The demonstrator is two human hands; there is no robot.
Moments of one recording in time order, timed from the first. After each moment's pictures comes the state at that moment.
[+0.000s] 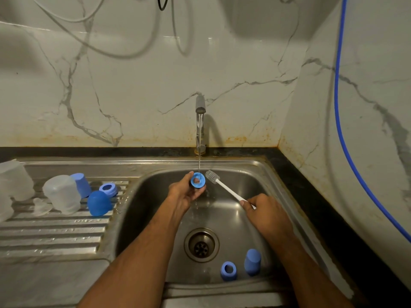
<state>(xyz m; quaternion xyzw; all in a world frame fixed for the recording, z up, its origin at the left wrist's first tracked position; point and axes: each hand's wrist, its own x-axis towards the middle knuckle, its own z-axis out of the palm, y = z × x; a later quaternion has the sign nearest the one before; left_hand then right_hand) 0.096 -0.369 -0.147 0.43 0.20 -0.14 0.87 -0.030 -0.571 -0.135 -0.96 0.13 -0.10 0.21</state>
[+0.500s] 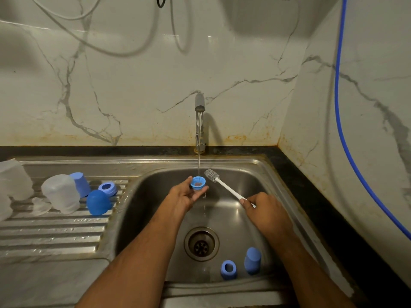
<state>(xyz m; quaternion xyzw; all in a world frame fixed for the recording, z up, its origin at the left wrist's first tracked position) 0.098 -0.374 -0.147 0.36 0.23 -0.22 0.88 -0.032 -0.571 -0.132 -0.97 0.13 -0.10 0.19</state>
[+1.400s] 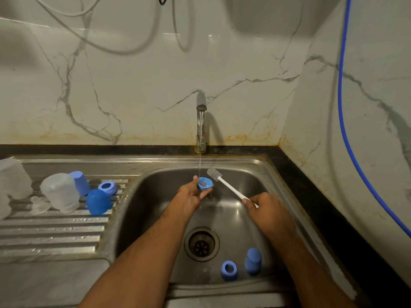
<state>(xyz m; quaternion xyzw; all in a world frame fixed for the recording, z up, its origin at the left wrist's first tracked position) 0.109 -0.402 -0.157 0.37 0.24 -0.17 0.88 -0.028 -0.577 -0.141 -0.96 0.14 -0.12 0.22</state>
